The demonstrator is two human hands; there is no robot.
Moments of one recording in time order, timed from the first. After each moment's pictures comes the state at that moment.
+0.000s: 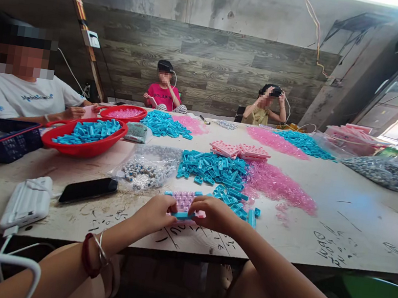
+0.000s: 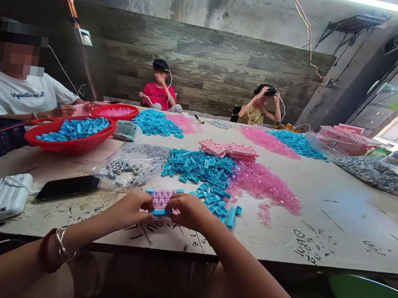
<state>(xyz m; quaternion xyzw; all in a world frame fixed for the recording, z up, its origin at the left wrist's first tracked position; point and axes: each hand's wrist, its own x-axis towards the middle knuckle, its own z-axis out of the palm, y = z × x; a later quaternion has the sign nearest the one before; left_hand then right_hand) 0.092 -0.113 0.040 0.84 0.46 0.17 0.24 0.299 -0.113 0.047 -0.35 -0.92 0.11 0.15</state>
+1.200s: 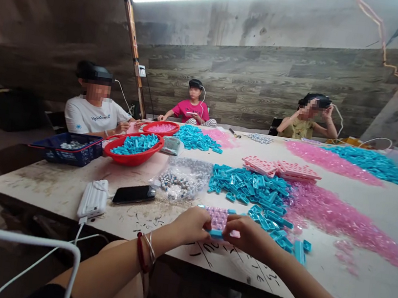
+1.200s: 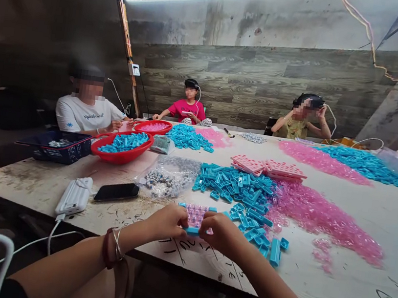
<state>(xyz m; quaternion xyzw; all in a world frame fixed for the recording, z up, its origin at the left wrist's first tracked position) 0.092 -0.111 0.038 0.87 0.43 0.15 0.18 0.290 -0.110 0.039 -0.36 -0.90 0.16 0.17</state>
